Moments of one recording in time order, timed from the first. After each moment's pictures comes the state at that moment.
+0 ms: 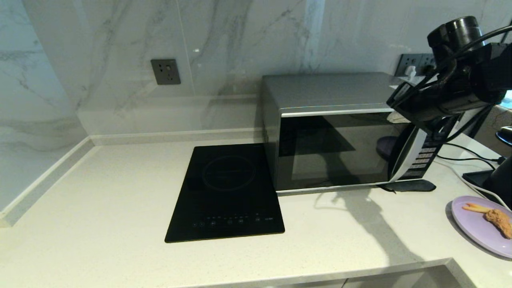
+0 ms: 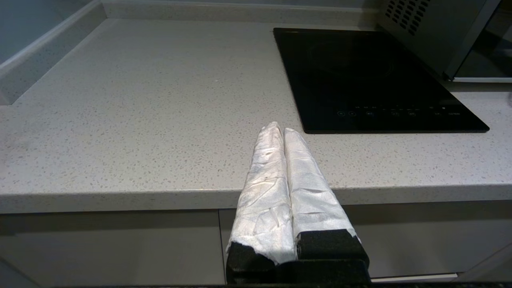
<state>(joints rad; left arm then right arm) 0.00 0.00 0.00 -0.01 0.02 -0.07 0.17 1.88 -1.87 0.60 -0.20 0.80</state>
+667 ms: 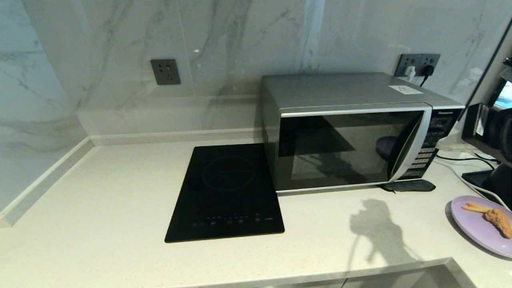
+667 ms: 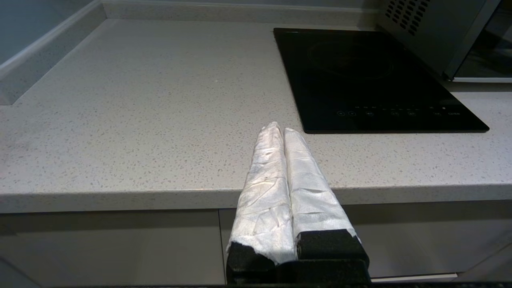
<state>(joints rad) 0.00 0.00 0.00 -0.01 0.02 -0.07 0.21 1.40 -1.40 0.60 -0.03 0.55</state>
